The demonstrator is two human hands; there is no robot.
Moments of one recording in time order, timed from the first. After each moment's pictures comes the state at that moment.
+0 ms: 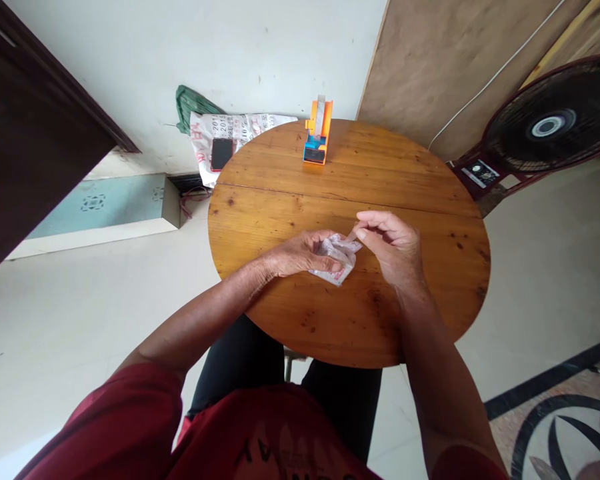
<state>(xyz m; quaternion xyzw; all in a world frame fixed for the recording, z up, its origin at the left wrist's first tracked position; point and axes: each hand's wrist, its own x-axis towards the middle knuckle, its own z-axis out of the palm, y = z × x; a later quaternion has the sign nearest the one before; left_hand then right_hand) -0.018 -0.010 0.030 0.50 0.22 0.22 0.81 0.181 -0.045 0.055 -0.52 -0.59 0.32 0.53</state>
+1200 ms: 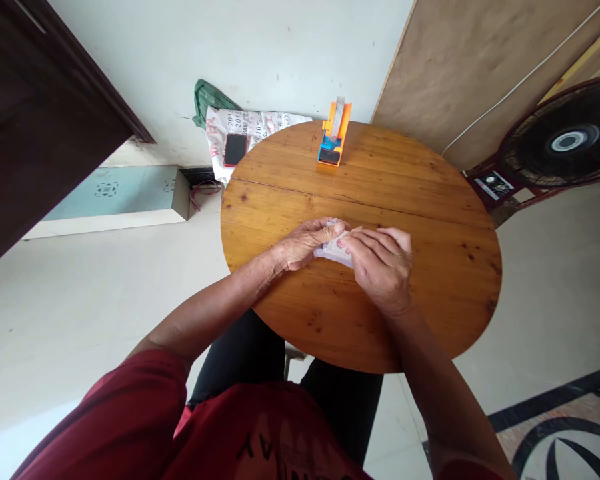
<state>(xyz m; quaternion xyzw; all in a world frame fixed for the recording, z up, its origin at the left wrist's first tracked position) -0.014 0.000 0.029 0.36 0.25 0.36 0.83 0.160 -0.061 0.055 -0.48 -0.80 0.04 0.36</state>
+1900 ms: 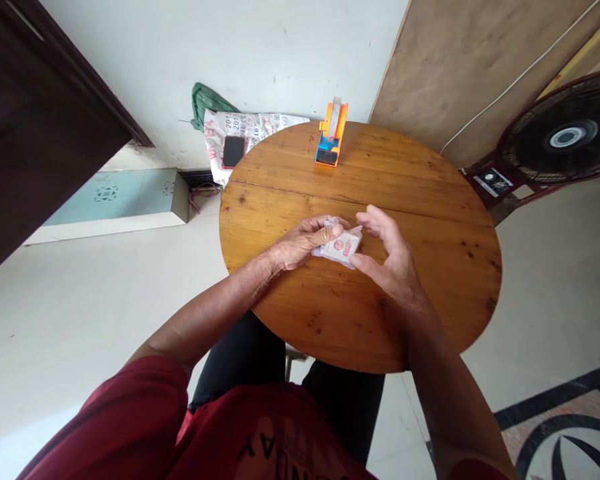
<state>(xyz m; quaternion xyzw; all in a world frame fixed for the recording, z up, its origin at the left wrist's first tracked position) -0.017 0.001 0.032 0.38 0.27 0.37 0.80 0.180 -0.056 0.054 -0.48 -0.74 0.22 0.41</state>
